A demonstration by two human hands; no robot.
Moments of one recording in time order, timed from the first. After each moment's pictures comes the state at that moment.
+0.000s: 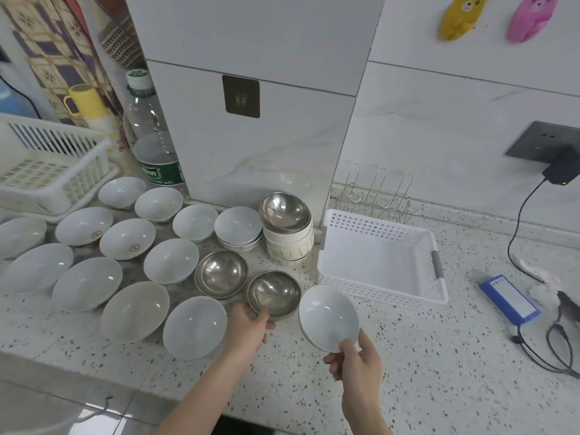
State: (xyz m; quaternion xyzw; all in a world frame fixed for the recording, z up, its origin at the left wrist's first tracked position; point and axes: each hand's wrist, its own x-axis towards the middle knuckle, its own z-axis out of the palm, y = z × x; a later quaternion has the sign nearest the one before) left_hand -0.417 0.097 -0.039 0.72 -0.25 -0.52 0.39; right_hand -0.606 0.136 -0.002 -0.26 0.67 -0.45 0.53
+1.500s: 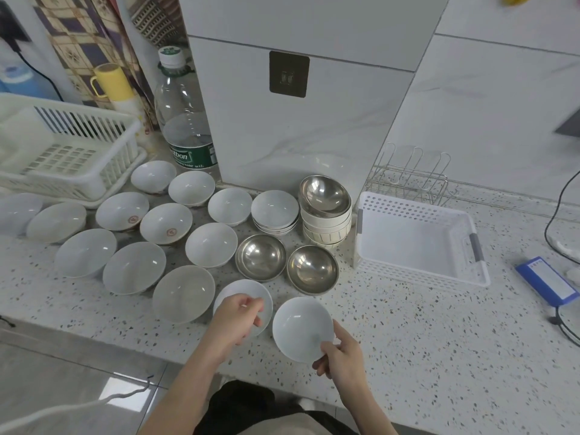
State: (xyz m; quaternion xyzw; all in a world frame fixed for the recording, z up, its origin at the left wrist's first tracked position) left_hand -0.311 0.131 0.001 0.74 -0.33 -0.52 0.26; right_hand -0.529 0.158 -0.034 -0.38 0.66 -0.28 0.58
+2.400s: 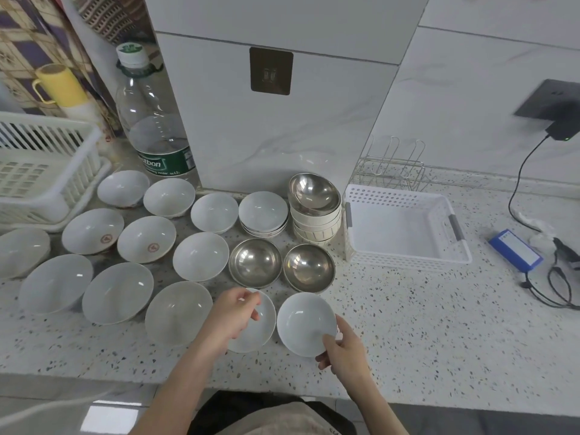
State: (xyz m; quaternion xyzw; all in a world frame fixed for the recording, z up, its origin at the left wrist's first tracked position) left_hand -0.284 0.101 0.002 0.70 -0.37 -0.56 0.24; right_hand -0.509 0.160 -0.029 -0.39 0.72 -0.24 0.52
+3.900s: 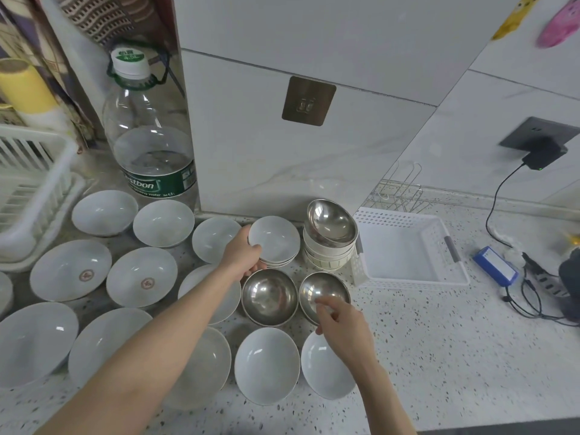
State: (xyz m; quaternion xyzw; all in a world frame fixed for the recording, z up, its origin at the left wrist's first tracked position) left_hand -0.249 -0.086 -0.020 0.65 -0.47 -0.54 0.25; right_hand -0.433 0.068 0.040 -0.49 0.79 -0.14 0.34
